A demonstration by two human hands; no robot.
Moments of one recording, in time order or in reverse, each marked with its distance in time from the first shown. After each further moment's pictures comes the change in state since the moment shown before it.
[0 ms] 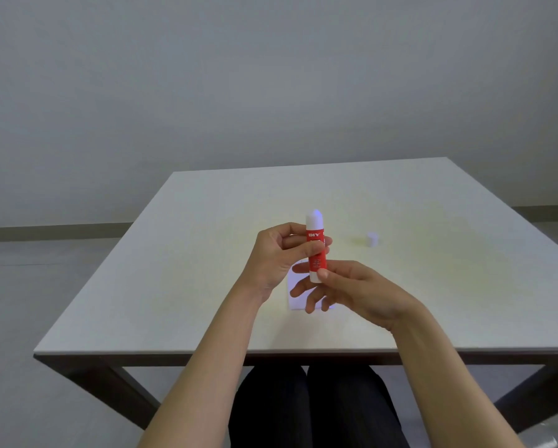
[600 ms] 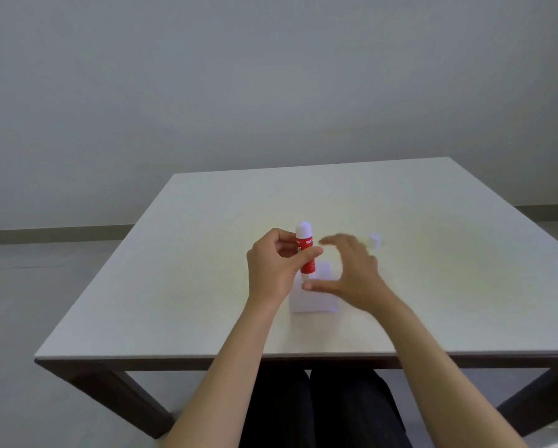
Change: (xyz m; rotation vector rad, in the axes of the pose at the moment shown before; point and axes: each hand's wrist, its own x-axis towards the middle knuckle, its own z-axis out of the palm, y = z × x) left_hand 0.000 -0.020 0.008 0.417 0.444 0.063; right_hand 0.032 0.021 -0.011 -0.838 0.530 0.019
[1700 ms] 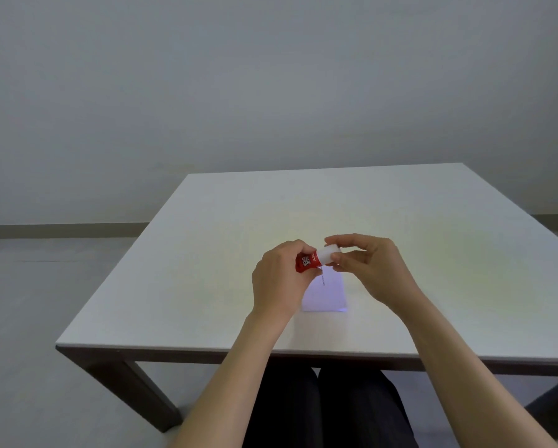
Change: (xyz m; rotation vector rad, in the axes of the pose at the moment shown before) left_hand -0.019 0.003 -0.012 0.540 -0.042 0.191; right_hand -0.010 -0.024 -0.026 0.512 0.054 -0.064
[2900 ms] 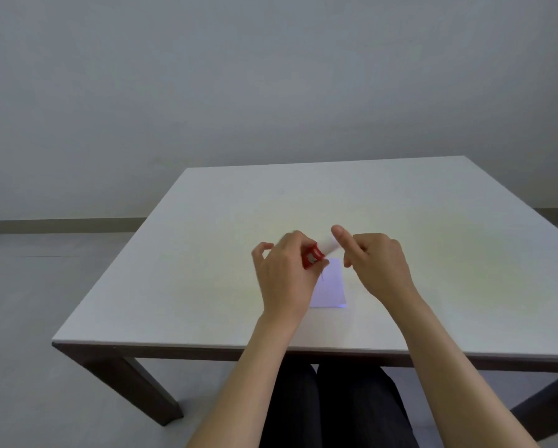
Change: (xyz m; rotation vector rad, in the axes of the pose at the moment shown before) left_hand 0.000 -0.010 0.026 0.061 0.255 0.123; right_hand 0.002 -0.004 0.007 -0.424 0.188 0.119
